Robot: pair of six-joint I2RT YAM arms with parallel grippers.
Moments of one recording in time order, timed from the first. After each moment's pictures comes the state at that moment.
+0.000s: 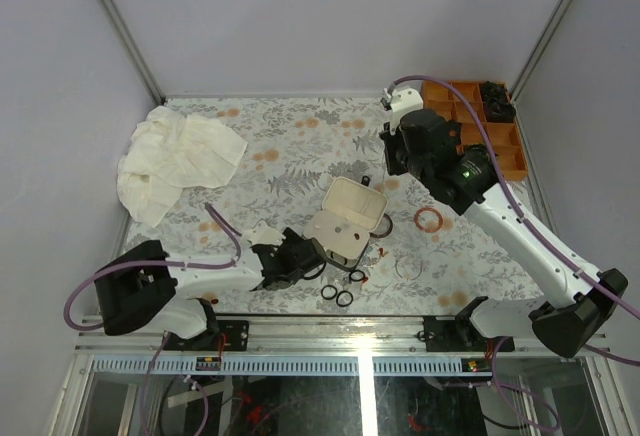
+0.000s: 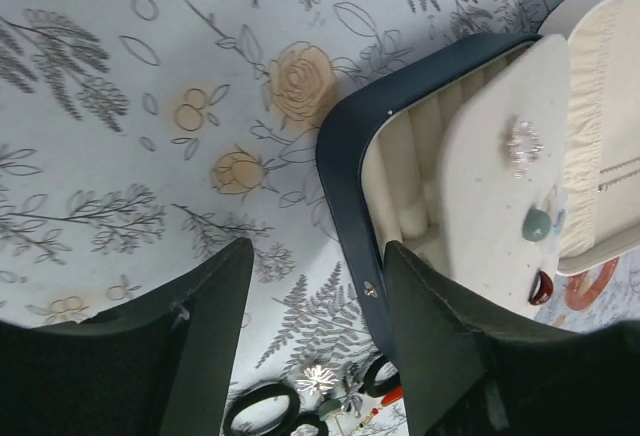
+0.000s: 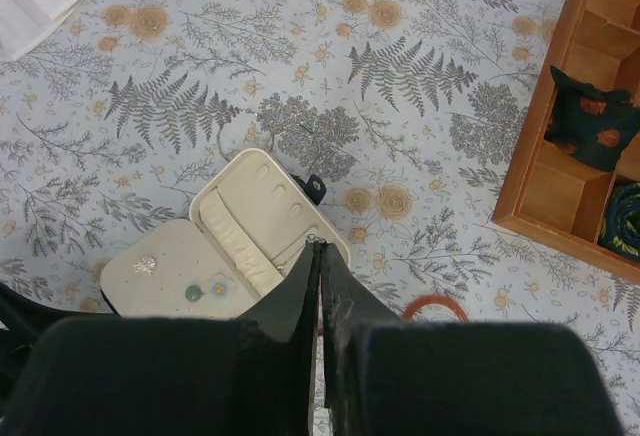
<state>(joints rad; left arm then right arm) -1.10 1.41 0.61 -0.35 -0.55 -1.88 0.66 1.28 1.38 -0.62 0.27 0.12</state>
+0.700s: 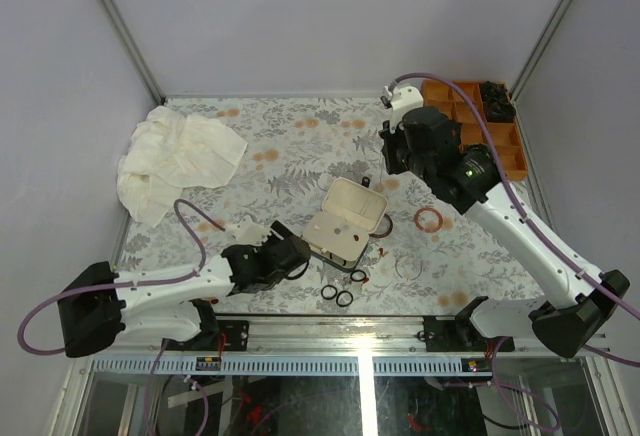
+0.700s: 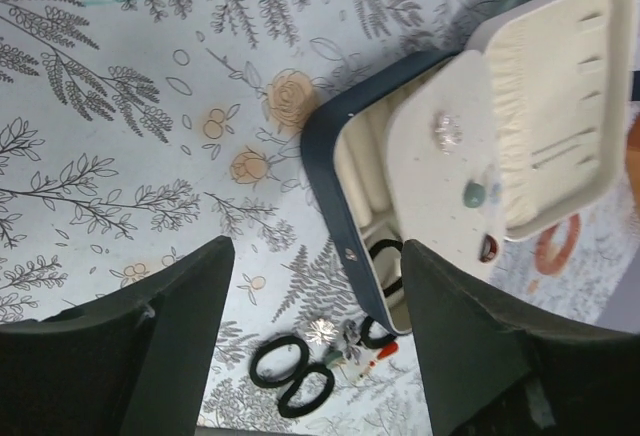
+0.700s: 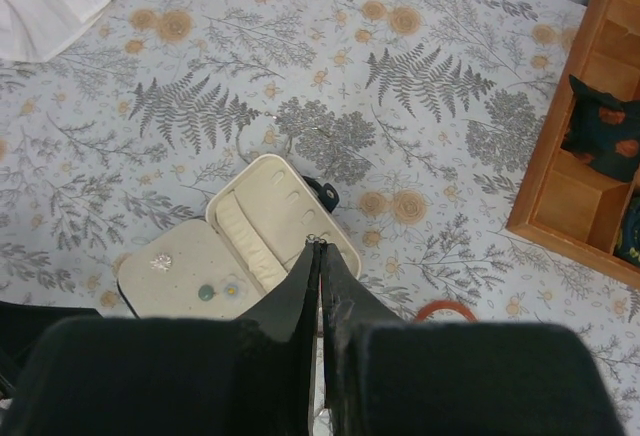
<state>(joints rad) -1.10 1.17 0.59 -0.53 -0.58 -1.80 0.65 1.28 1.40 -0.63 0.23 0.13</state>
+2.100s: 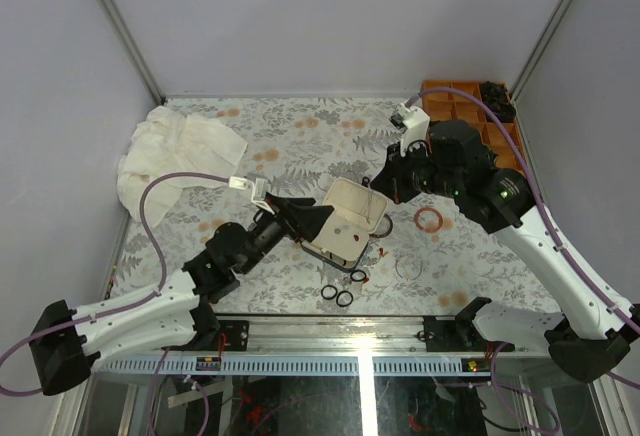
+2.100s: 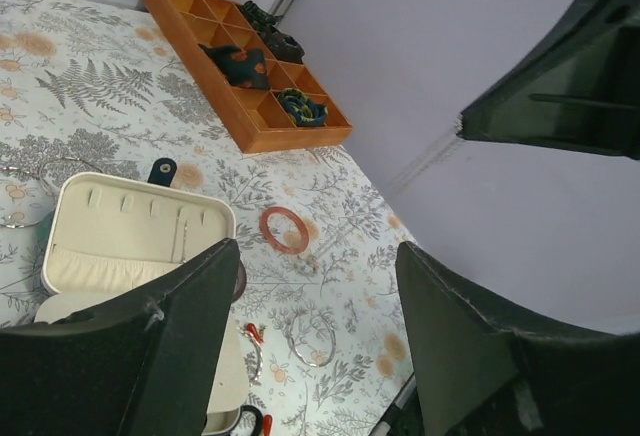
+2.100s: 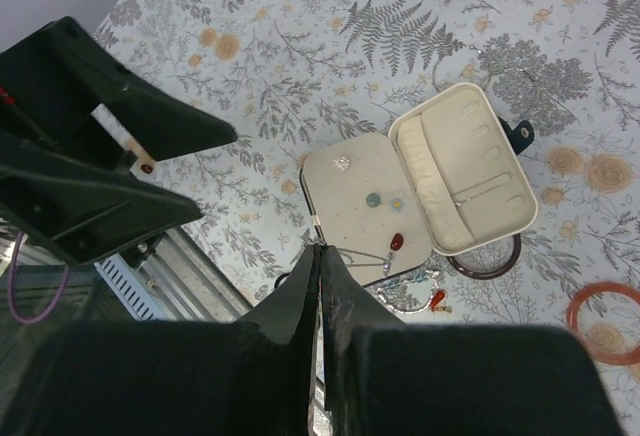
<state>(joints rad) -0.99 0.81 0.45 0.47 -0.26 -0.62 0.65 1.13 1.38 -0.78 -0.21 0.24</state>
